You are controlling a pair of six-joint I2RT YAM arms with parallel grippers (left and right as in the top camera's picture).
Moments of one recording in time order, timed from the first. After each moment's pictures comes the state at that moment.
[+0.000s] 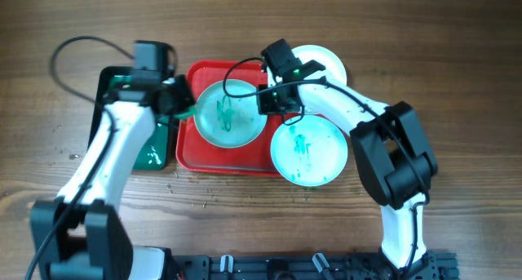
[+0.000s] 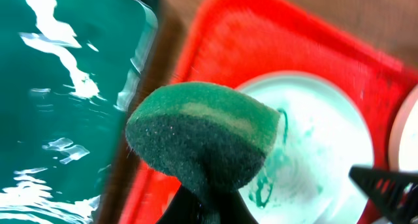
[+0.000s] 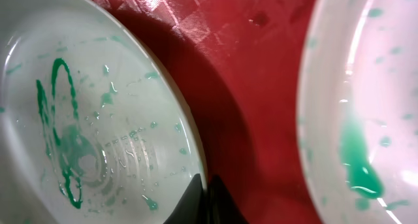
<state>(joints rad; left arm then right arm) -0.12 1.59 1.14 -0.66 0.01 -0.44 0.52 2.14 1.51 -0.61 -0.25 0.43</state>
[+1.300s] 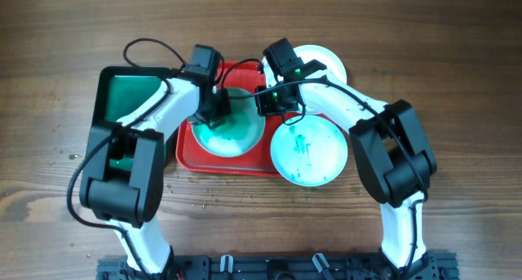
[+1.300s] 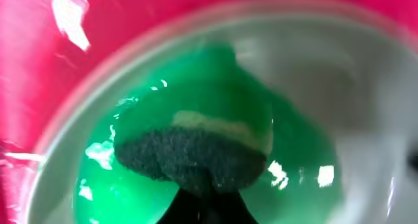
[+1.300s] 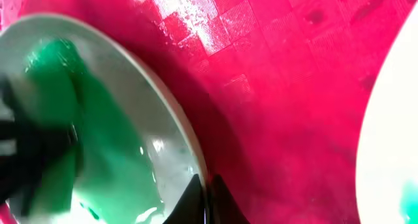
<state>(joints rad) -0.26 1.95 1.23 -0.70 0.14 -0.34 0.52 2.16 1.51 -0.59 -0.33 0.35</state>
